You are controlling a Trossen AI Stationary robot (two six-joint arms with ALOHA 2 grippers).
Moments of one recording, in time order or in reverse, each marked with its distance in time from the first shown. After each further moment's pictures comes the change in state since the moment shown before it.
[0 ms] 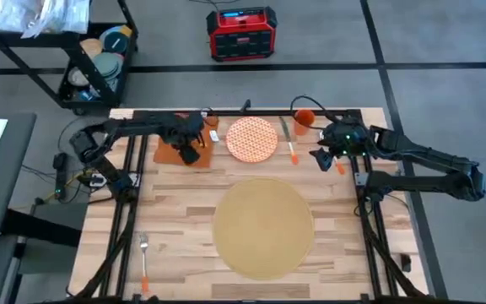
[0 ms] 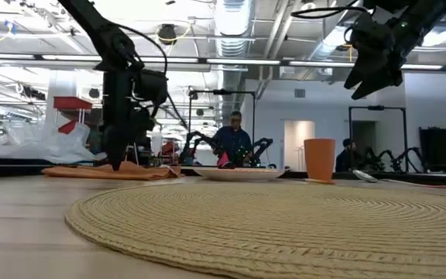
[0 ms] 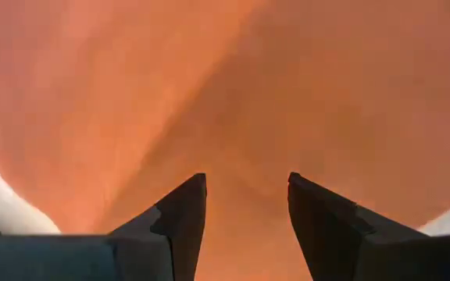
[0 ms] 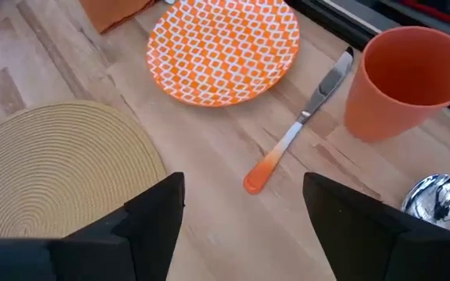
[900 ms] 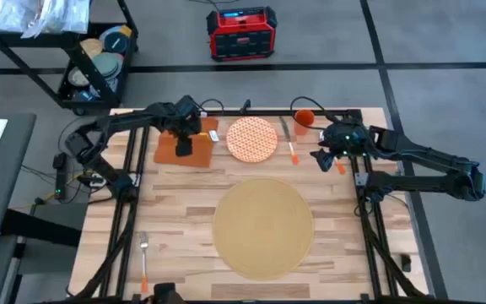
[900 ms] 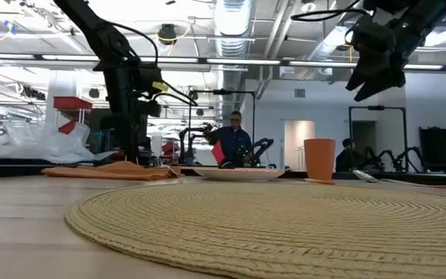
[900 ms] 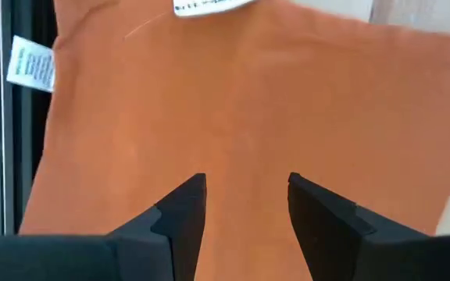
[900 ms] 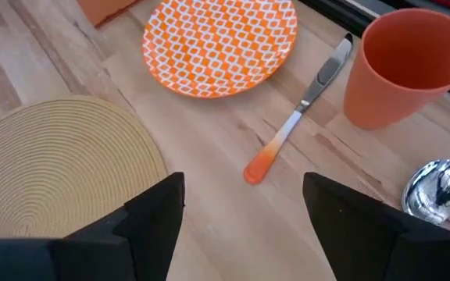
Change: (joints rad) left arm 0.192 -0.029 0.047 0.042 0.334 0.598; right arm 0.000 0.000 0.000 -0.026 0.000 0.035
